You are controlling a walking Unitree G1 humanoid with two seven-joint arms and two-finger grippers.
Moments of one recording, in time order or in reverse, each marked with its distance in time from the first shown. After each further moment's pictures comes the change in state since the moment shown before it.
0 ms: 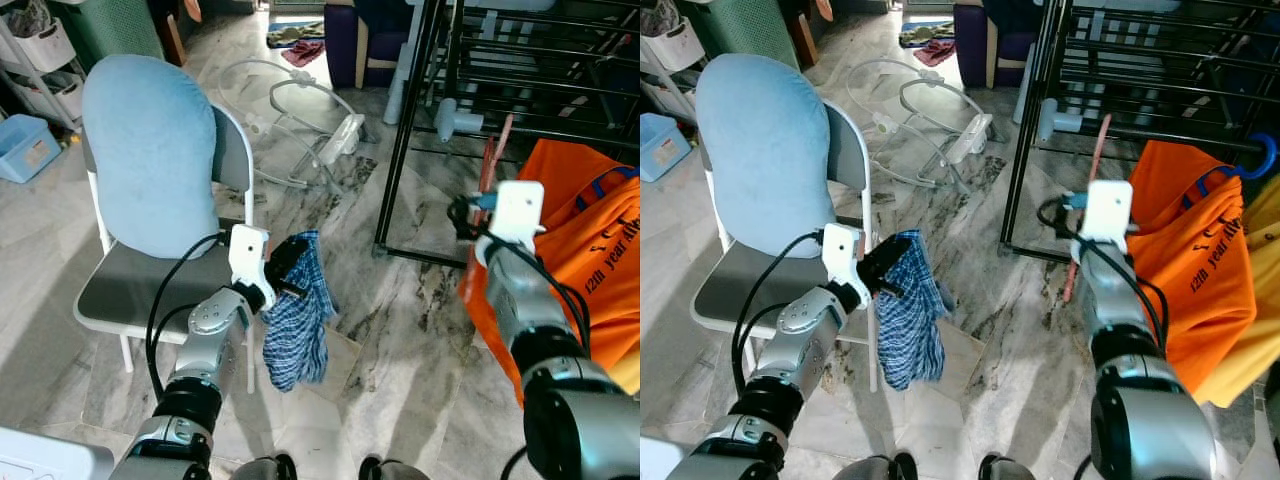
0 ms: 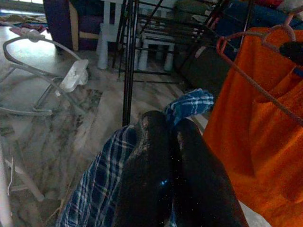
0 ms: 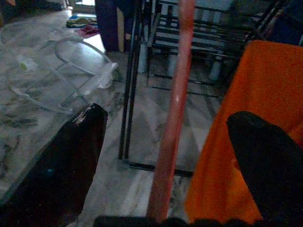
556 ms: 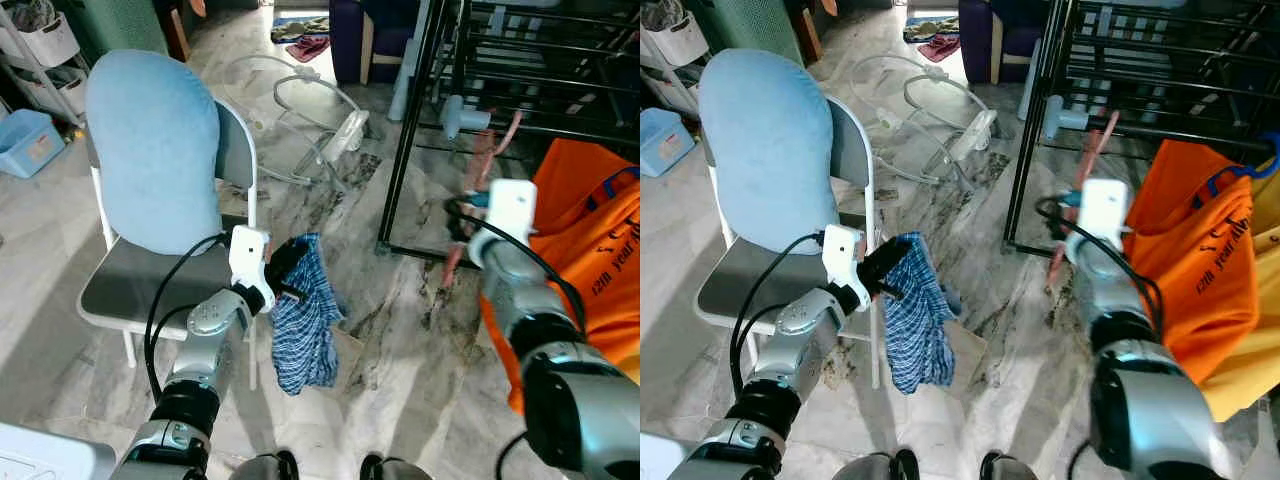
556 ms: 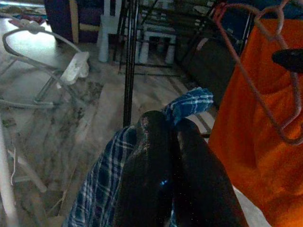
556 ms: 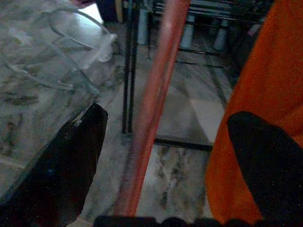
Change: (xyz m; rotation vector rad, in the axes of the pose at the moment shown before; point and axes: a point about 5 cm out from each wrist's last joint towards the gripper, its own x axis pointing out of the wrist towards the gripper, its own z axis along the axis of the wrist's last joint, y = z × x) left arm -0.002 -0.001 -0.002 0.002 0.027 -0.008; right arm 0.001 -0.009 -0.011 0.021 0.119 -0.031
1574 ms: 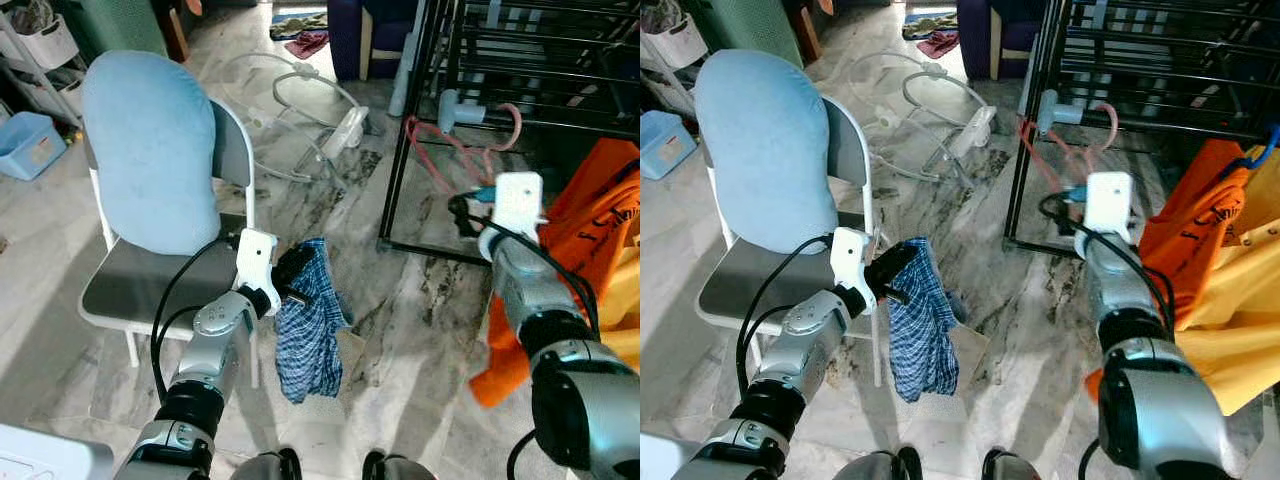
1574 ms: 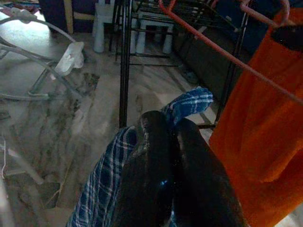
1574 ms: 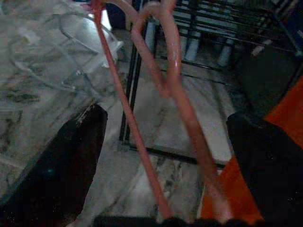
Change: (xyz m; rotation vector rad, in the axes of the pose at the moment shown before) left arm 0.003 -0.006 -0.003 -0.002 0.030 -0.012; right arm 0.003 0.001 0.017 -0.091 -0.053 0.054
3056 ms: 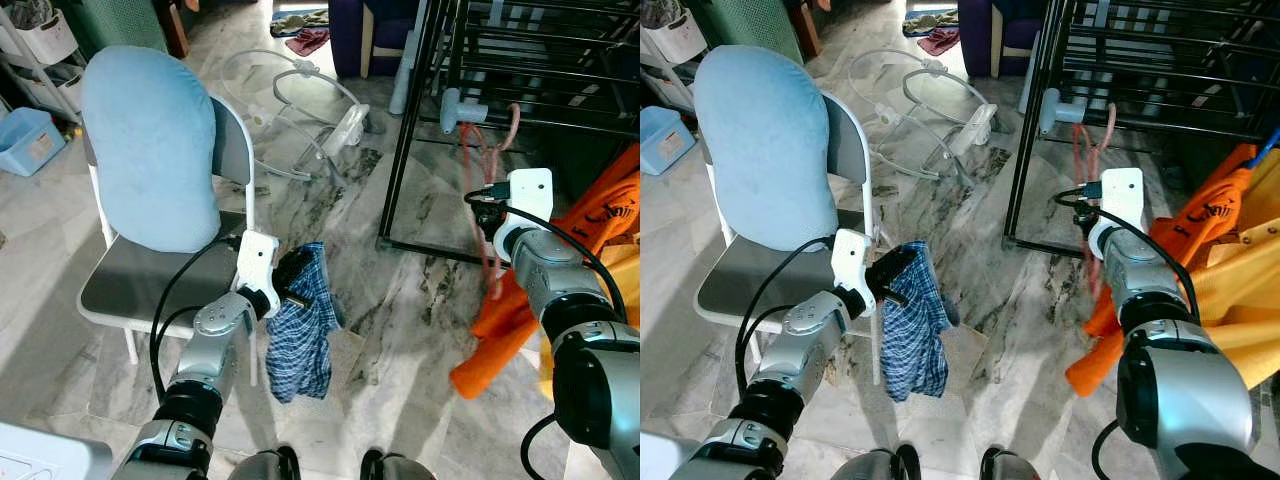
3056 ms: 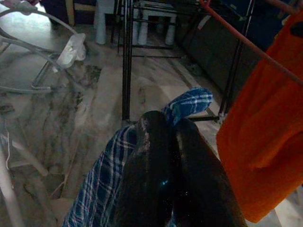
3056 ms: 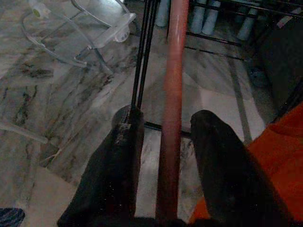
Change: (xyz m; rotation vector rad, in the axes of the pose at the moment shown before) left arm 0.000 0.000 -0.003 0.021 0.037 0.007; right arm 0.003 -0.022 -0.002 0.027 0.121 0.075
